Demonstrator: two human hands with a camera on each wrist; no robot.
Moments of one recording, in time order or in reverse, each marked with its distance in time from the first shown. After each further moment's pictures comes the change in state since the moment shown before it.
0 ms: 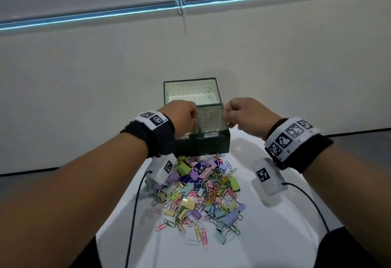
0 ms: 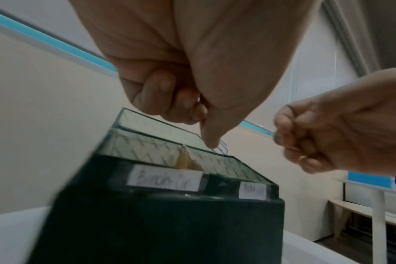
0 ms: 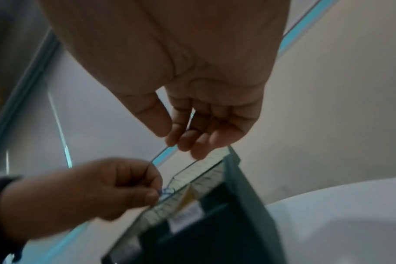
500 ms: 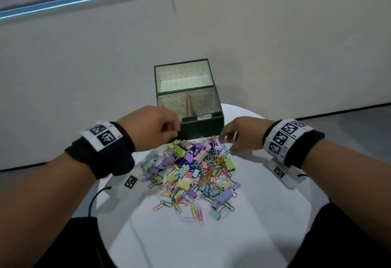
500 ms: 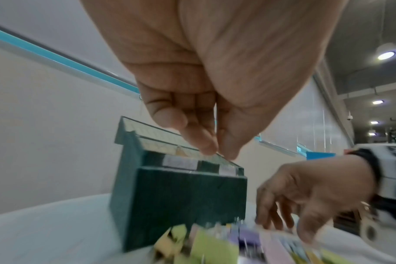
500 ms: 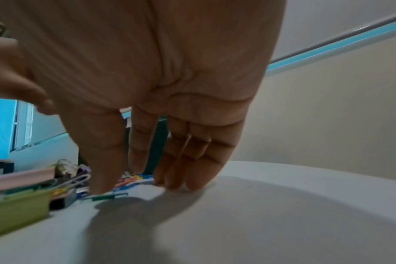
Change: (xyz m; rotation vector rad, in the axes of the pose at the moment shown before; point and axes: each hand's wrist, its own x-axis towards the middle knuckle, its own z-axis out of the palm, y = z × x) left_hand -0.075 -0.021 0.000 0.053 -0.071 0.190; right_hand -0.024 0.060 0.024 -0.580 -0.419 -0.017
